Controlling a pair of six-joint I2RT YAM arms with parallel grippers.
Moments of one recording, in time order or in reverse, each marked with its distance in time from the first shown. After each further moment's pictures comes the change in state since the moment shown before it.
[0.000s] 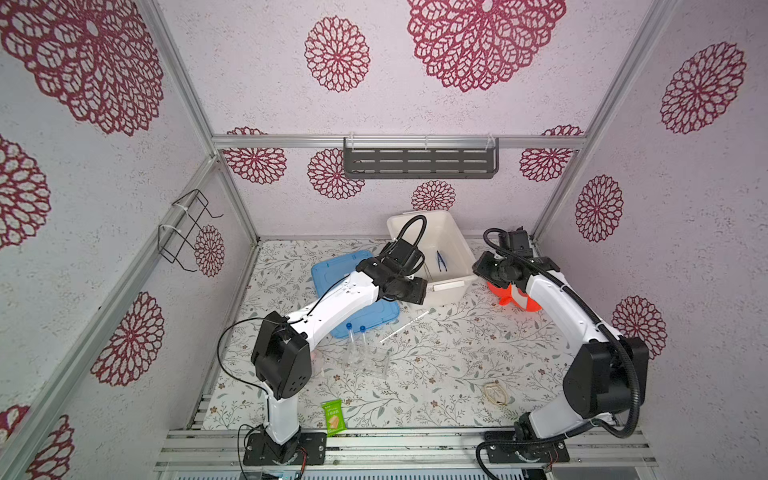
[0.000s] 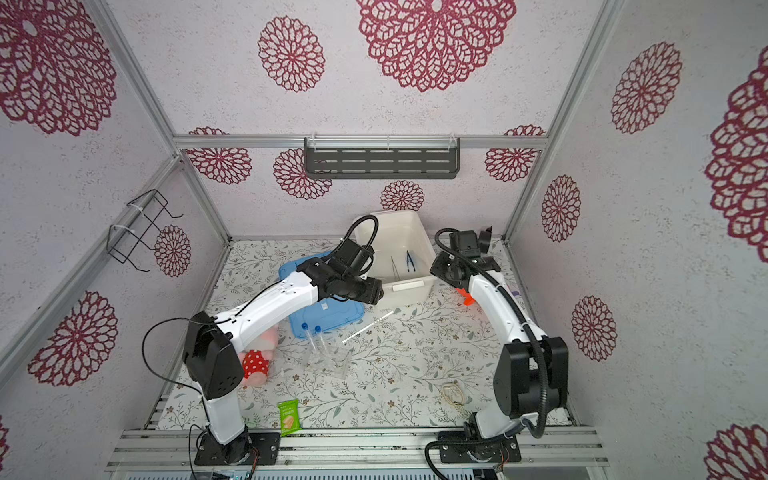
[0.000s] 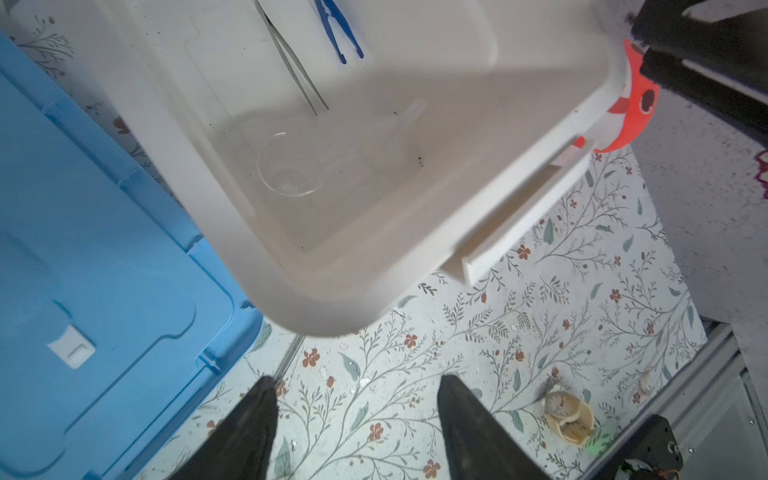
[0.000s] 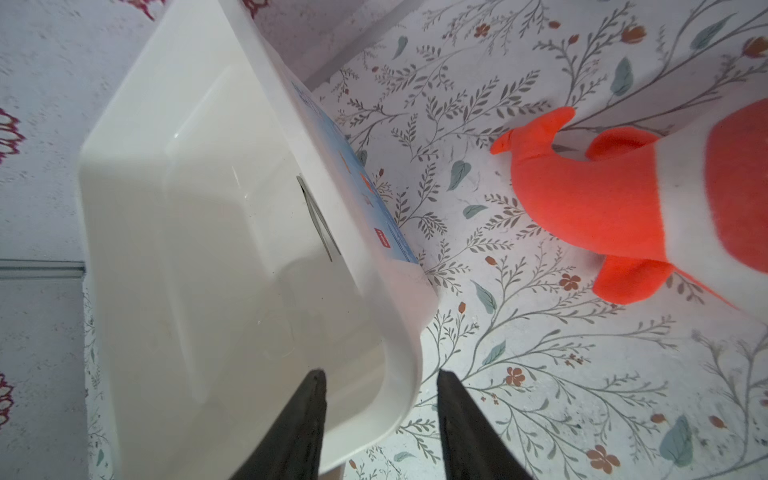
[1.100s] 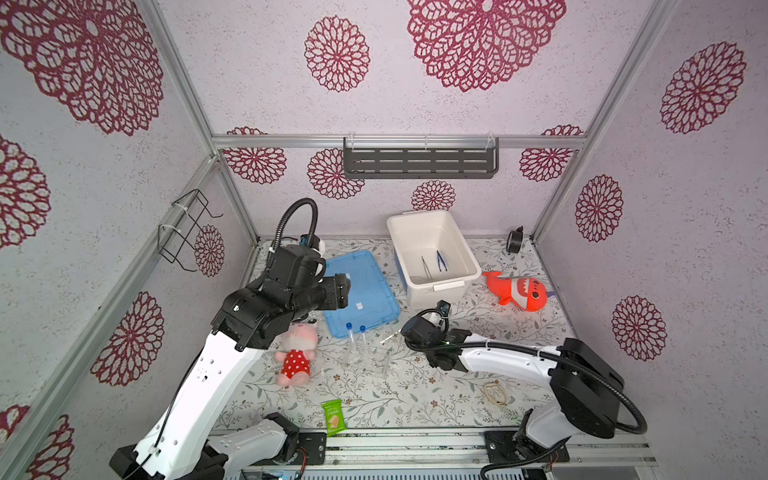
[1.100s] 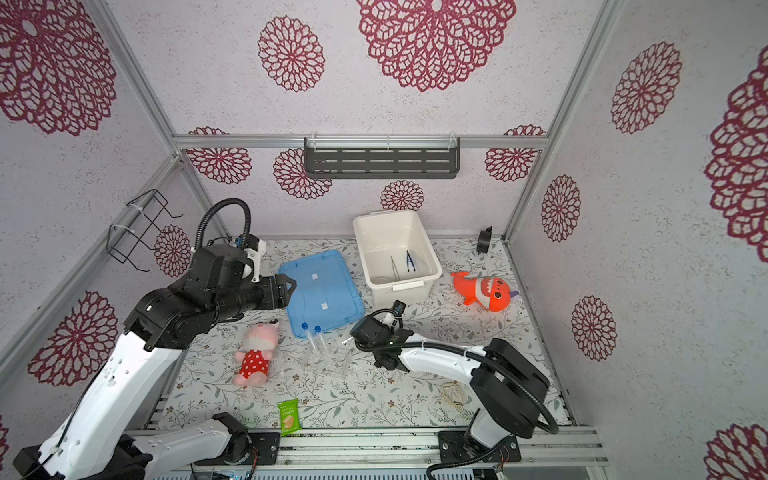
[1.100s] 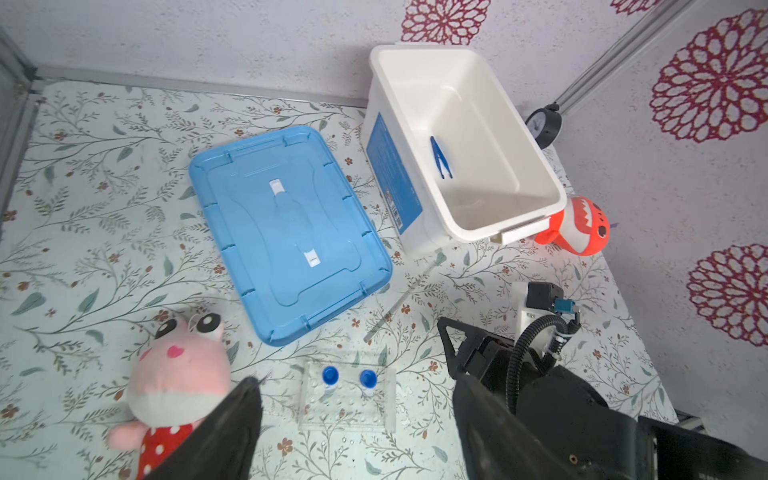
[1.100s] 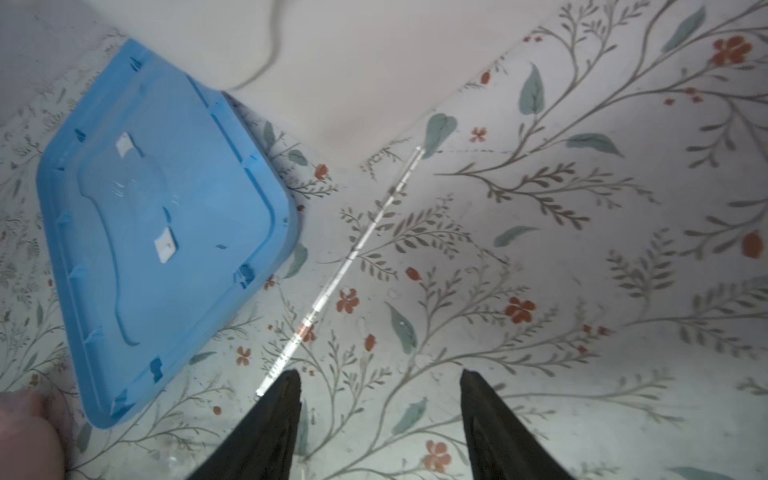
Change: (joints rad) left arm 0.223 -0.714 -0.162 -0.320 -0.174 -0.042; right arm 0.845 0.077 -0.417 0.310 0.621 0.623
